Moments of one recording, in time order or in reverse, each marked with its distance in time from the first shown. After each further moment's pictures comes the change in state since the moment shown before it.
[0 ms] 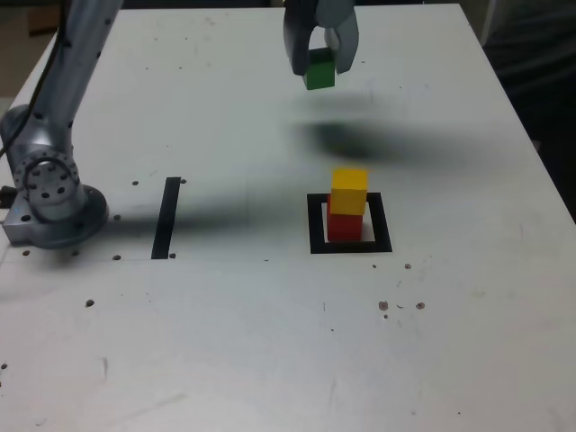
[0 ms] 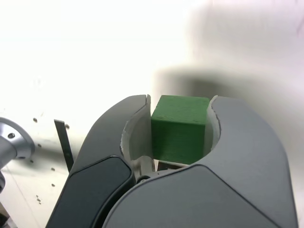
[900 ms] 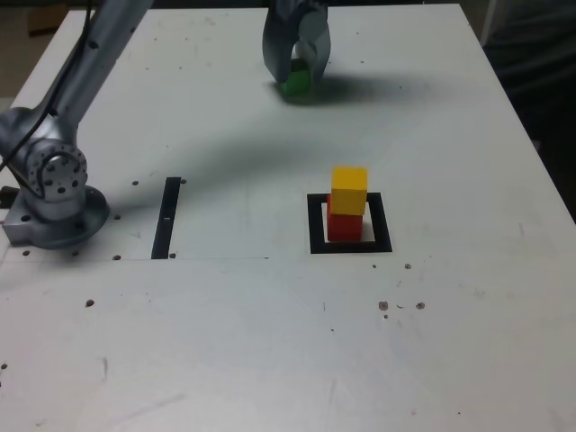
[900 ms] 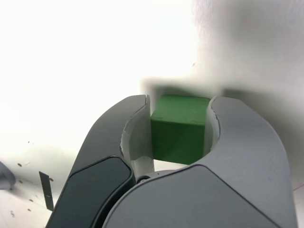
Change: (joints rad) arm 0.275 0.272 -0.174 -0.016 0.036 0.067
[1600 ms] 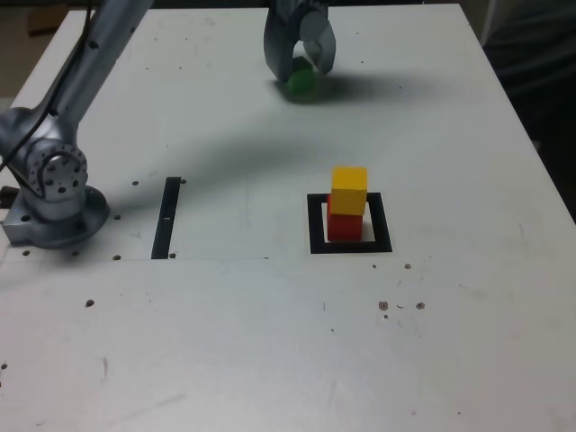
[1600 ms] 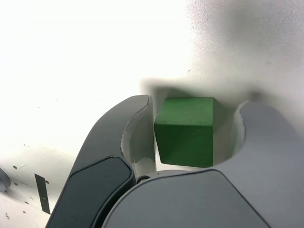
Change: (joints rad) arm 0.016 0.005 -0.010 -0.014 -0.002 -0.003
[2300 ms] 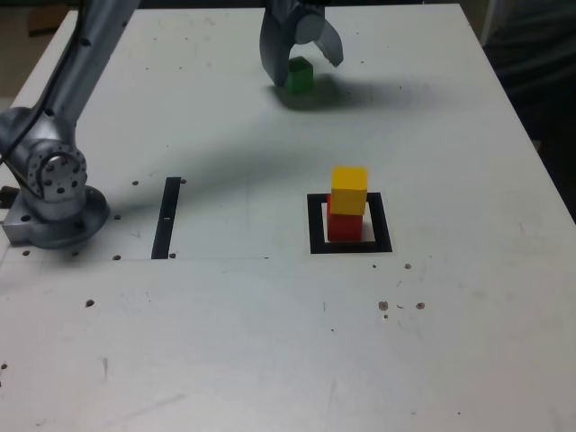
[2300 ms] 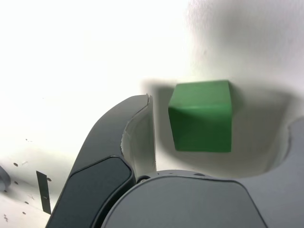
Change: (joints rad) arm -0.016 -0.063 0.125 -0.067 0.007 -0.020
